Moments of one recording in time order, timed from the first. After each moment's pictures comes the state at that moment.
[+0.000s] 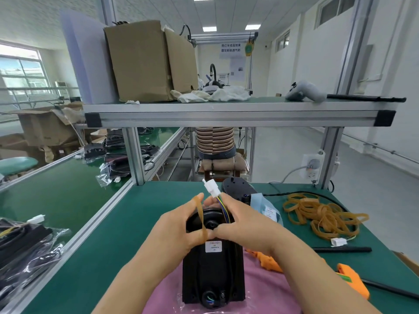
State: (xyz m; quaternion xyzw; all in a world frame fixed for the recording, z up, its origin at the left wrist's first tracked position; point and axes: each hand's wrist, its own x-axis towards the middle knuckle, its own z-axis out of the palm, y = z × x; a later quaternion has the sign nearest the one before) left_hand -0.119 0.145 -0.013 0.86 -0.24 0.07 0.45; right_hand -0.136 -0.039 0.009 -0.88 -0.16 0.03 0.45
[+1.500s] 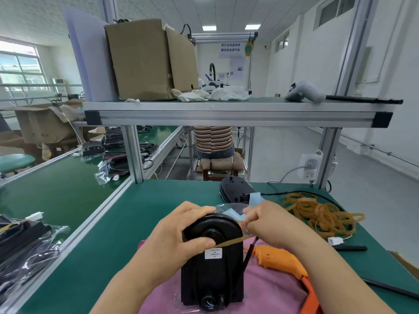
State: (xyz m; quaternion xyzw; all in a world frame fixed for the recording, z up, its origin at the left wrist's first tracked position) left_hand -0.133 0.155 -0.015 0.83 -0.31 0.06 0.45; right_hand -0.148 -0.068 0.018 -0.94 0.03 0.04 0.33
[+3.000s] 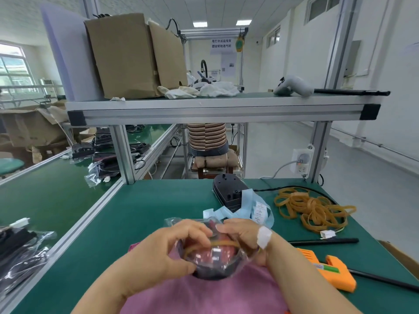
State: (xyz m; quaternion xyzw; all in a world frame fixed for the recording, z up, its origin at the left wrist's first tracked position) left_hand -0.130 0.163 -0.018 0.78 -0.36 -0.15 0.48; right_hand -0.118 -0.066 -0.050 -0.66 0.11 0.19 0.72
